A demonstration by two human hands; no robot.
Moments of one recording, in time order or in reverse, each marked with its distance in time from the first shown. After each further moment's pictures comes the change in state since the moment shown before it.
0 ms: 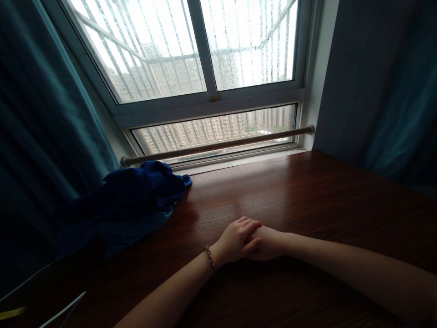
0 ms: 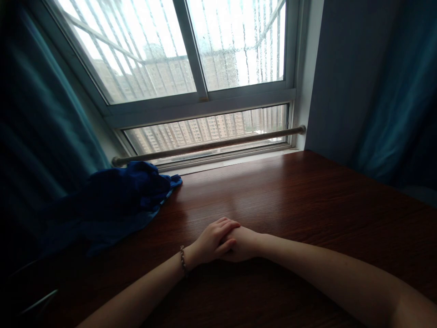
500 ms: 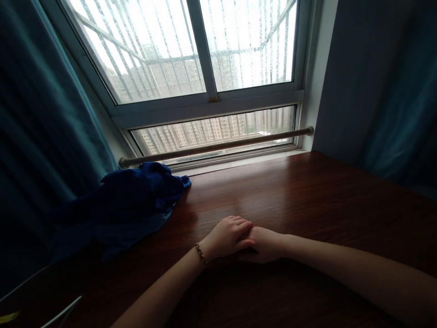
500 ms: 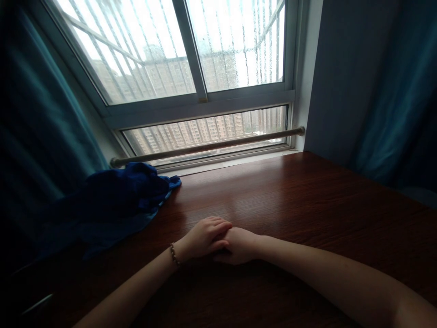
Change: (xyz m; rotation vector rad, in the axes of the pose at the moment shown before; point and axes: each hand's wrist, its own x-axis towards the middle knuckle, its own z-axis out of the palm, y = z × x) left_hand 0.000 -0.018 -0.021 0.178 -0.112 0.082; right_hand 0.002 -0.006 -0.013 0.163 -0.021 0.112
